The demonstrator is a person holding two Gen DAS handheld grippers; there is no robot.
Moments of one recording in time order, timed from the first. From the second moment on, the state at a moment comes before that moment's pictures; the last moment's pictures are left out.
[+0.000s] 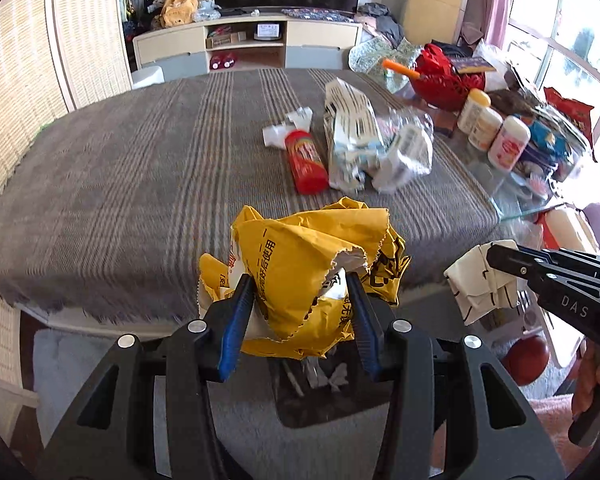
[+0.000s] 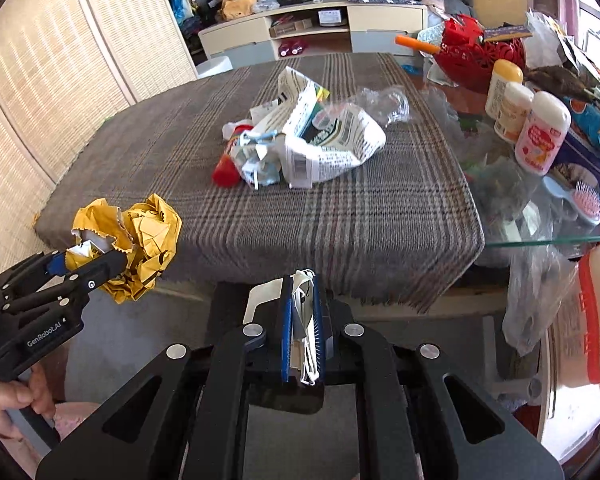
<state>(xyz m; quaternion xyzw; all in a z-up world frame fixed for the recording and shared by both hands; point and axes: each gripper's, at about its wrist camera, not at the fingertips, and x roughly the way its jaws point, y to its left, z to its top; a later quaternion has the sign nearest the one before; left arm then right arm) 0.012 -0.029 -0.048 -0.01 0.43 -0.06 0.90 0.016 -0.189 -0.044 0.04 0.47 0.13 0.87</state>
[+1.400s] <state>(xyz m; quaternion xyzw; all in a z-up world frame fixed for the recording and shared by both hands) 0.007 -0.033 -0.182 -0.02 0.55 -0.05 0.83 0.029 -0.164 -0.148 0.07 0.53 0.14 0.84</state>
